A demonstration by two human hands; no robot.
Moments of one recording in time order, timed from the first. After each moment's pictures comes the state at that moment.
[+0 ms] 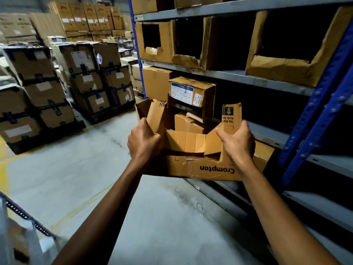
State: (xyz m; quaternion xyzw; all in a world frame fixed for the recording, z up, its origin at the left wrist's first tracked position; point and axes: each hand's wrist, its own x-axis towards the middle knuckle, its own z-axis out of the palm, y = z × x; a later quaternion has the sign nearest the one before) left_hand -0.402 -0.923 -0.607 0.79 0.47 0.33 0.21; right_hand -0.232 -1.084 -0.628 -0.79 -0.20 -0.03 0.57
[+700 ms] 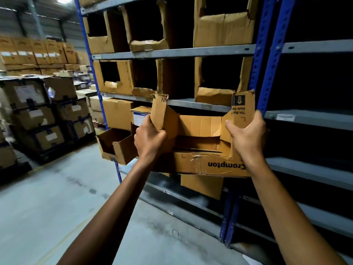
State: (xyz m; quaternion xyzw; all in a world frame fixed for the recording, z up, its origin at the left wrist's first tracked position) left_hand -0.345 -1.005 -0.542 0.80 0.25 0.45 0.31; right_hand -0.239 -1.208 -0.536 -0.75 -0.14 -0.28 0.58
